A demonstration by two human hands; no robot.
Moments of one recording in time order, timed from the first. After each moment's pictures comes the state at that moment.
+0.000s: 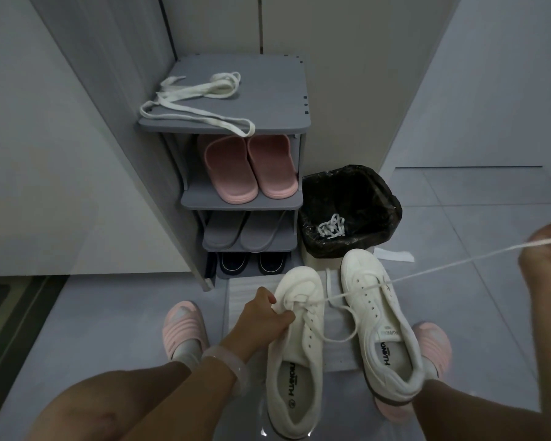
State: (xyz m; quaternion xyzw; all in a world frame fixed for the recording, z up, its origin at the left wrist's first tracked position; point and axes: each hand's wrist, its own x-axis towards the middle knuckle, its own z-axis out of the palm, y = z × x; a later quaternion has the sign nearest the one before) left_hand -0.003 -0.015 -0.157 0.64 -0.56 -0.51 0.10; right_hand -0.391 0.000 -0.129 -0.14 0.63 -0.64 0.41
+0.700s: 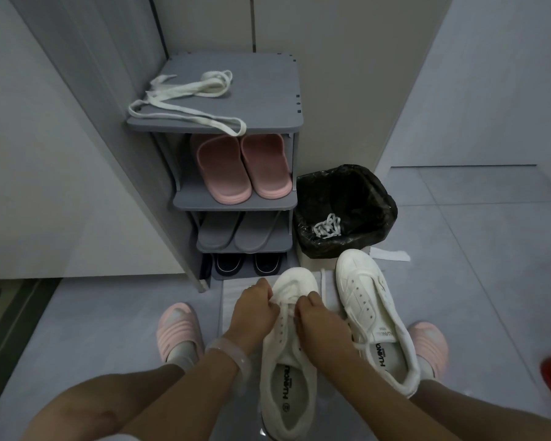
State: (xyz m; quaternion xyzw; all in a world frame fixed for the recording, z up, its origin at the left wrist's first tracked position) left_hand -0.010 -0.030 -0.169 0.64 -0.68 -0.35 0.12; right_hand -0.132 0.021 -0.153 -0.70 0.68 -0.03 0.21
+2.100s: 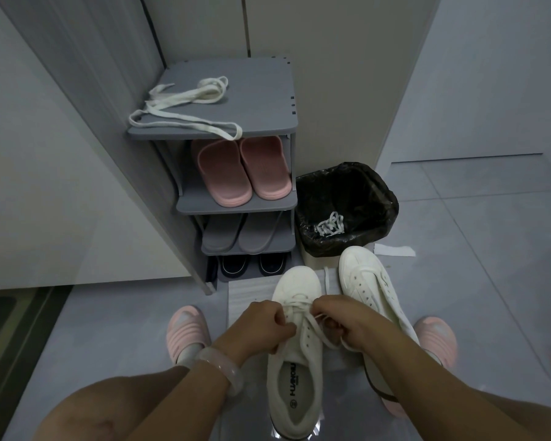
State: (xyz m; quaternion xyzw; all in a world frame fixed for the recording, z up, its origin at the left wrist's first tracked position) left_hand 0.001 -0.015 -0.145 0.56 -0.68 -0.47 0.01; right_hand -0.164 -0.005 -0.145 -0.22 0.71 -0.18 0.65
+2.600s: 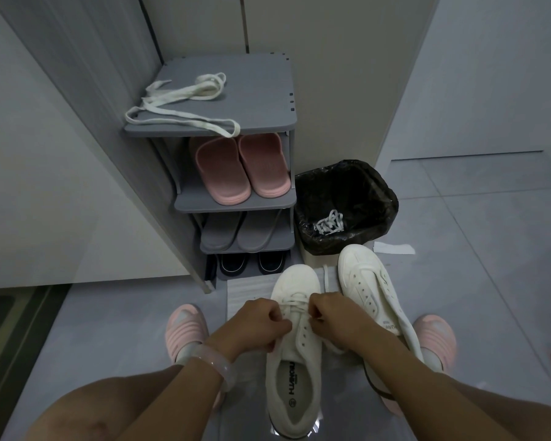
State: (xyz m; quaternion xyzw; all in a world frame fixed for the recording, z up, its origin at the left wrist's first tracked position) left_hand 0.005 -0.019 -0.143 0.56 -0.65 -0.51 0.00; right_hand -0.167 0.005 -0.152 -0.71 0.62 0.01 0.33
